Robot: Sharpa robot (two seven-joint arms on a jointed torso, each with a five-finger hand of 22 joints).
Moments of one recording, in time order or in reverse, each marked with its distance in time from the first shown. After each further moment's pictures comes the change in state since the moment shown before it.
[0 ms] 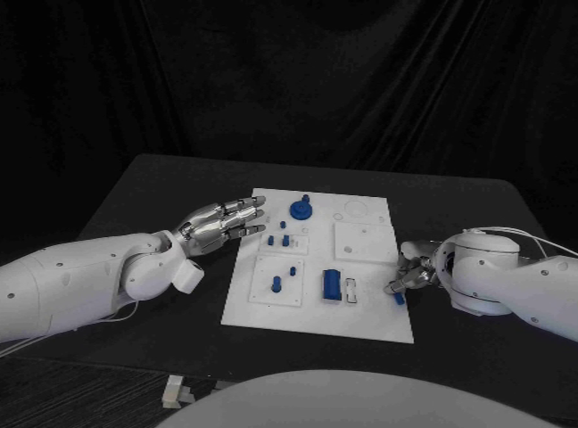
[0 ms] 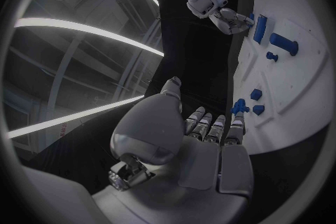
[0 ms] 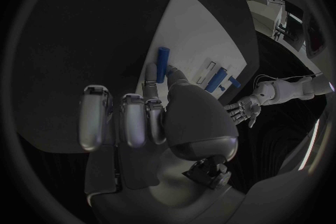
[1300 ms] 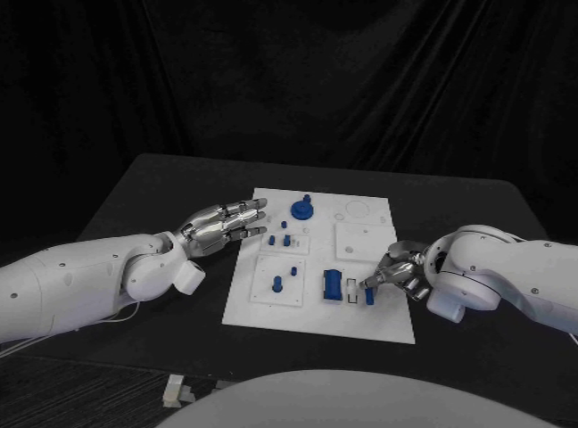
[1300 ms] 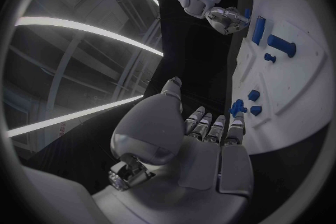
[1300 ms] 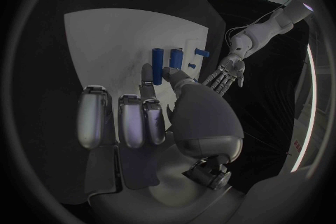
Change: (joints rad) left arm -0.006 0.000 0.000 -0.002 0.000 0.006 -0.002; left_hand 0.004 0.004 0.004 -0.007 0.005 0.000 0.000 0.000 0.000 0.000 0.008 0.000 0.001 0.000 0.000 0.000 -0.001 0.000 0.000 0.000 0.000 0.000; right arm 0.039 0.029 -0.009 0.032 0.547 -0.111 0.009; right_hand -0.132 -0.062 0.282 -0.072 0.159 -0.003 0.032 -0.002 -0.015 -0.002 0.027 0.000 0.000 -0.002 0.027 0.008 0.000 0.000 -0.002 0.020 0.001 0.000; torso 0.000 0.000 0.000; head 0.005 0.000
